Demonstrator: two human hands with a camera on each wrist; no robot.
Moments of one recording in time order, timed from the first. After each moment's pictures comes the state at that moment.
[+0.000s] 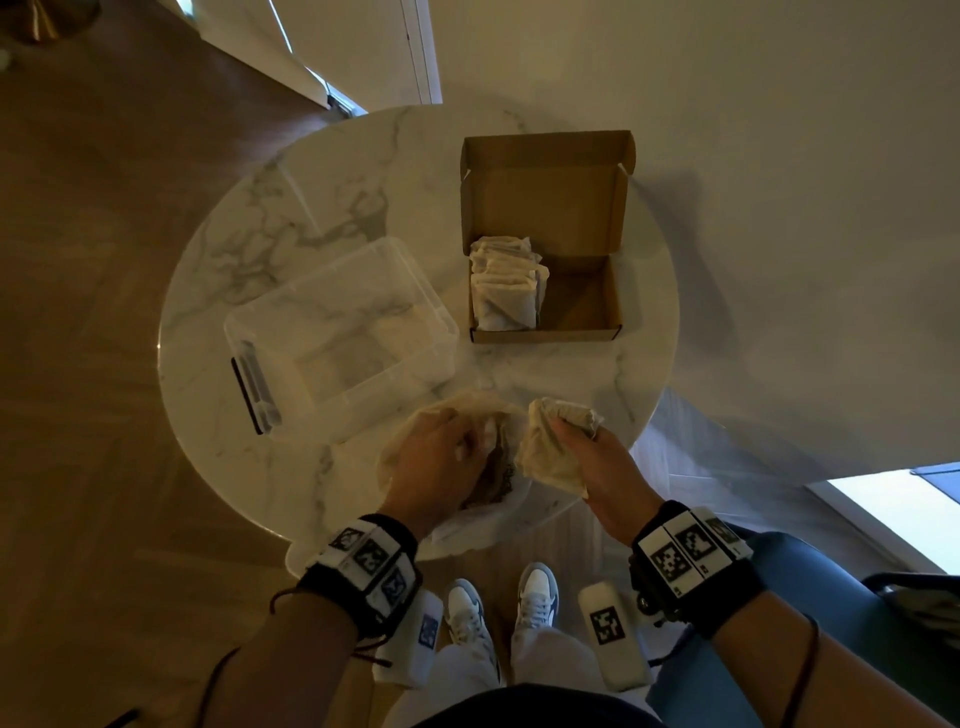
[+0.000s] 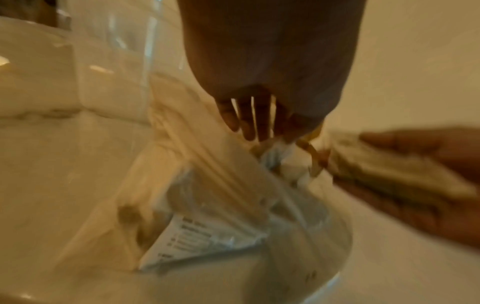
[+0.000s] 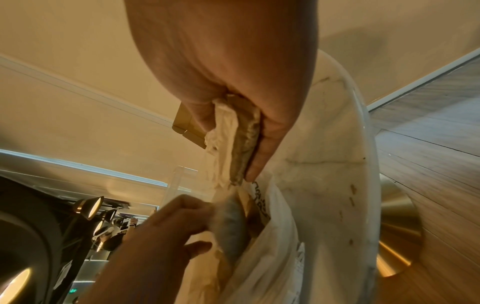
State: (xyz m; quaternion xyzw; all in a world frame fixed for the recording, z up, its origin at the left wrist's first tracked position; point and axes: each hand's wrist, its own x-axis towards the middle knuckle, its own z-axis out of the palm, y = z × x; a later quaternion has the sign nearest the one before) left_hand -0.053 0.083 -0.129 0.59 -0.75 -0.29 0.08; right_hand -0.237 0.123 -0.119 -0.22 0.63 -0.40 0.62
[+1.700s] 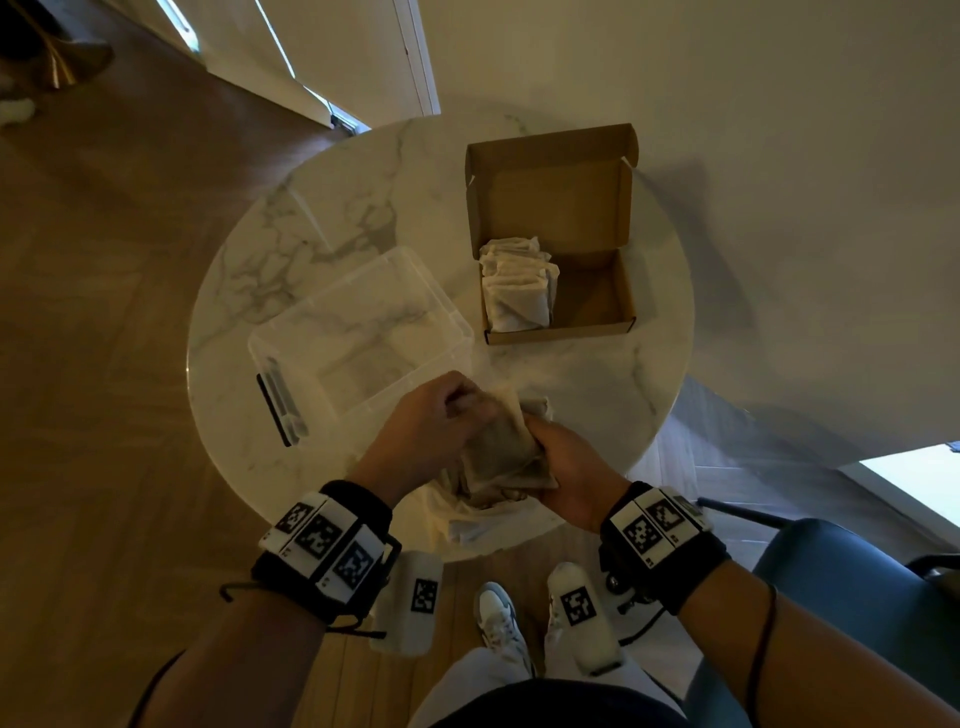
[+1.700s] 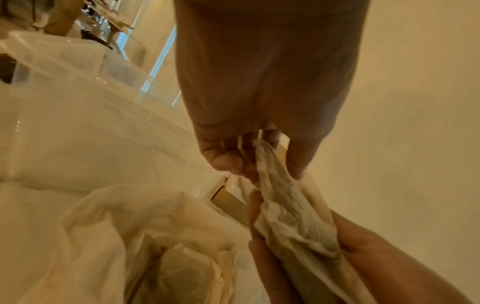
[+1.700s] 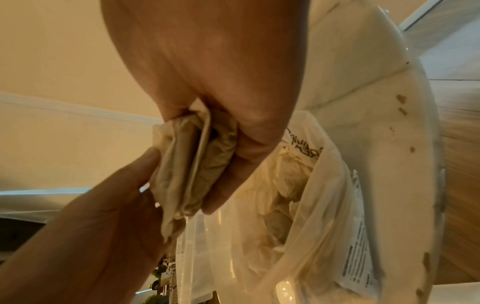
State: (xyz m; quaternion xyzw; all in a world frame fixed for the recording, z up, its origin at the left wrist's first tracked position) left_hand -0.037 0.053 -0.054 0.57 -0.70 -0.42 0.10; right_hand -0.191 0.109 -0.108 -0.12 0.44 -0.42 0.78
